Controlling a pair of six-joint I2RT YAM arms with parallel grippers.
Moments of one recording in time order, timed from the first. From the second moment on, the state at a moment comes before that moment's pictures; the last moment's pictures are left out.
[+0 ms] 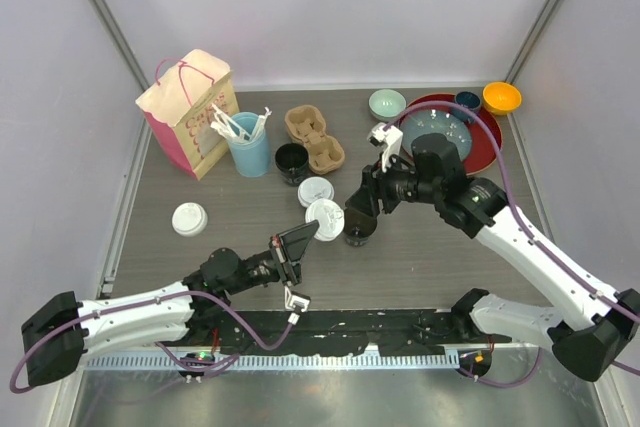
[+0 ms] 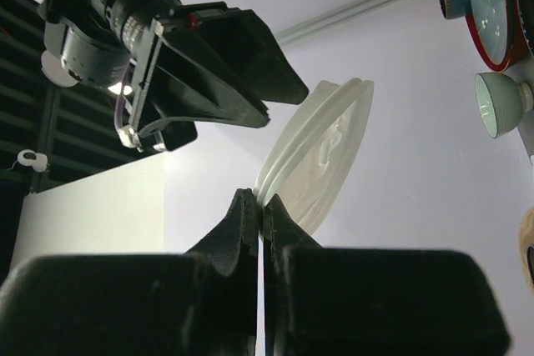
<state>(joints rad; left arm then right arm) -1.08 0.76 0.15 0.73 0.14 2.04 0.65 1.05 1.08 -0.51 -0.41 0.18</state>
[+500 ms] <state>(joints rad) -1.09 0.82 0.17 0.74 0.06 2.04 0.73 1.04 1.06 -0.49 -0.26 0.58</state>
